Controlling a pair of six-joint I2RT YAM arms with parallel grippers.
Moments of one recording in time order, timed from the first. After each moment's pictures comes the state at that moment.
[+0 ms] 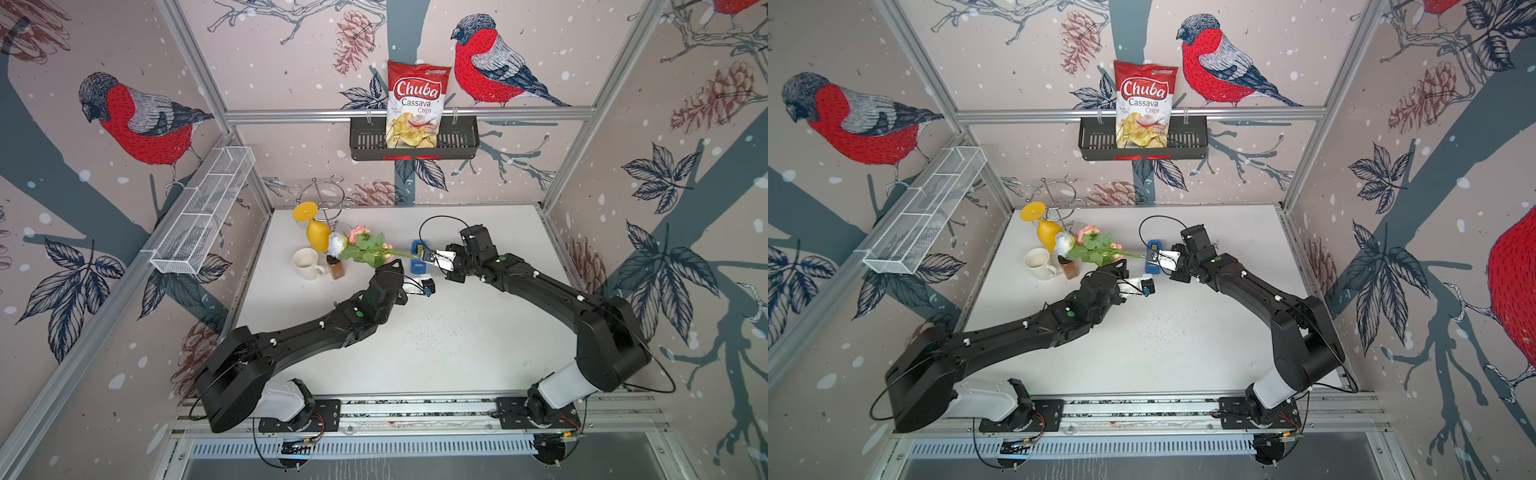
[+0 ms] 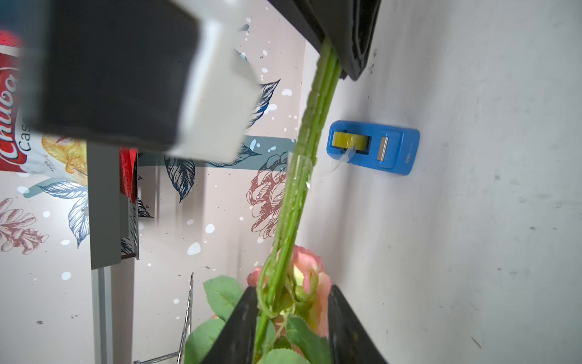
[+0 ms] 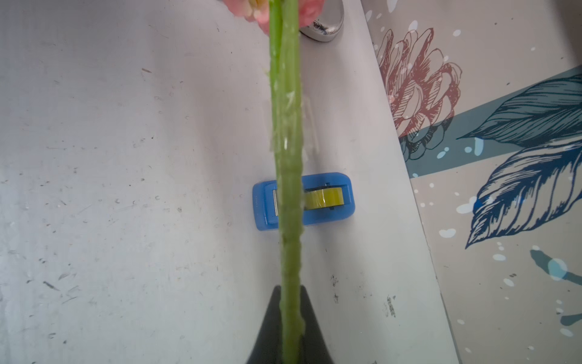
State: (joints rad) left arm -0.88 1.31 0.78 0.16 -0.47 1.10; right arm 0.55 1.57 1.07 -0.23 -0.22 -1.00
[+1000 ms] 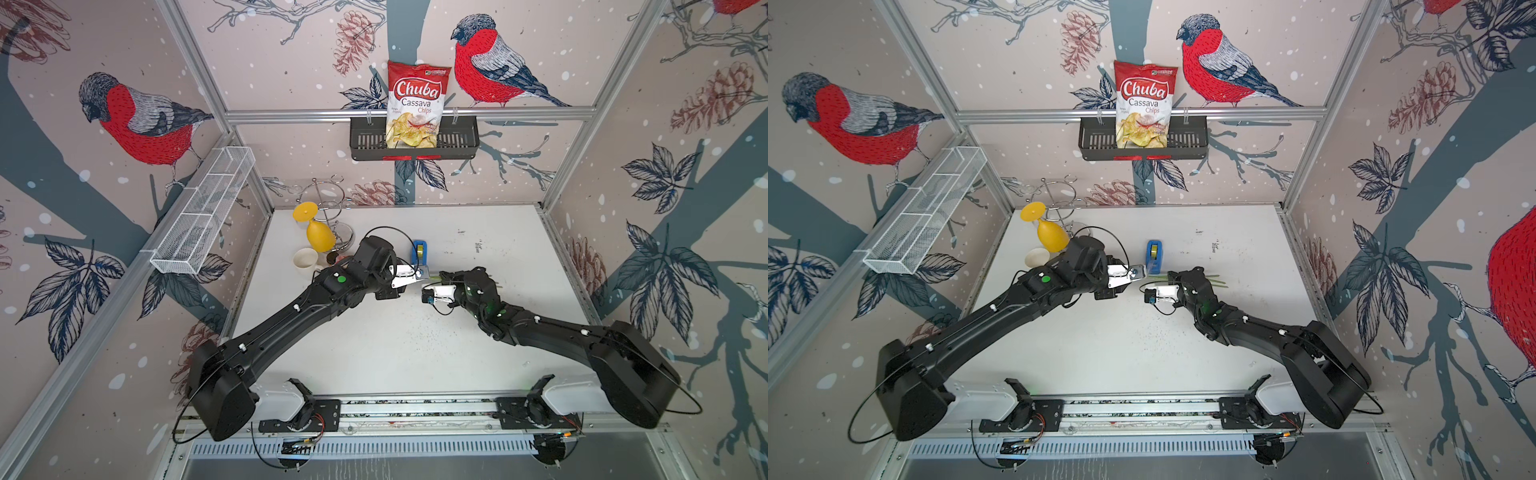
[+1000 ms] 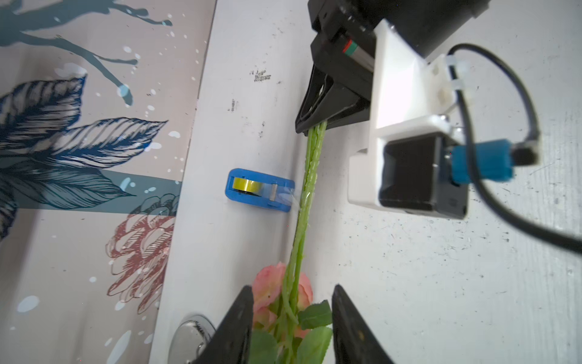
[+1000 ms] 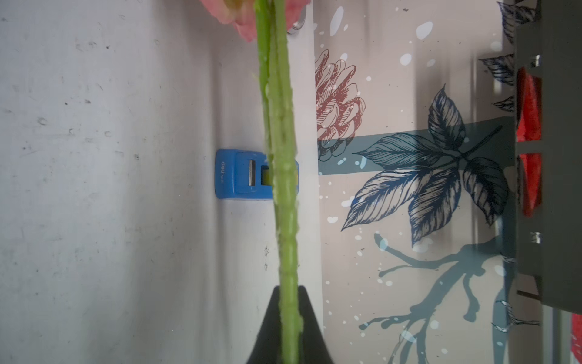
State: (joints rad) left arm -0.72 1.37 1.18 -0.56 0.12 0.84; right arm 0.74 1.36 0.54 0.43 0.19 -1.29
